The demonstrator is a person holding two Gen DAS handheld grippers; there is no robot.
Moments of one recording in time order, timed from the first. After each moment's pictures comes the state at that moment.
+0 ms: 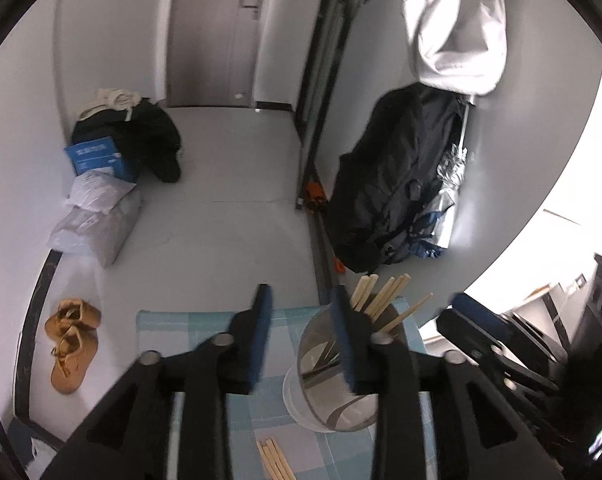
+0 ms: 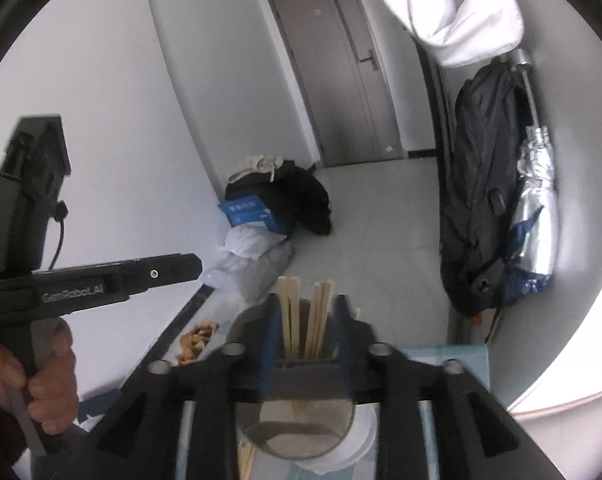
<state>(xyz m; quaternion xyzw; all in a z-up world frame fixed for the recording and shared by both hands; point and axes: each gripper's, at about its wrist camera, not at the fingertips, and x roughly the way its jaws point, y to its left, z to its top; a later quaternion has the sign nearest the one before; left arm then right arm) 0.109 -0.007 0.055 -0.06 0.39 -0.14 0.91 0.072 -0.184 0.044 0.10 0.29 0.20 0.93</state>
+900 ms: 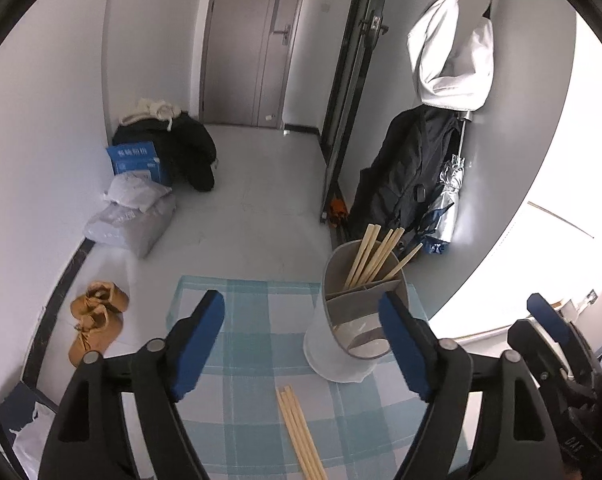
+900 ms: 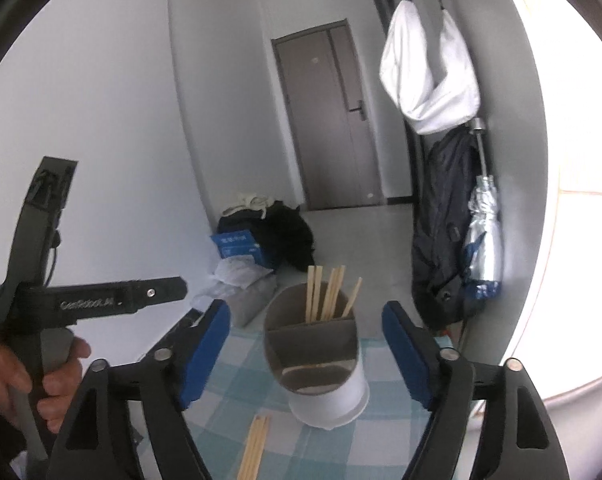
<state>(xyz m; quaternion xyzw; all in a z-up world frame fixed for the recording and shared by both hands) 0.027 0.012 0.055 -0.06 0.34 -0.10 0.93 -0.048 -0.173 0.073 0.07 0.21 0.14 0.96</state>
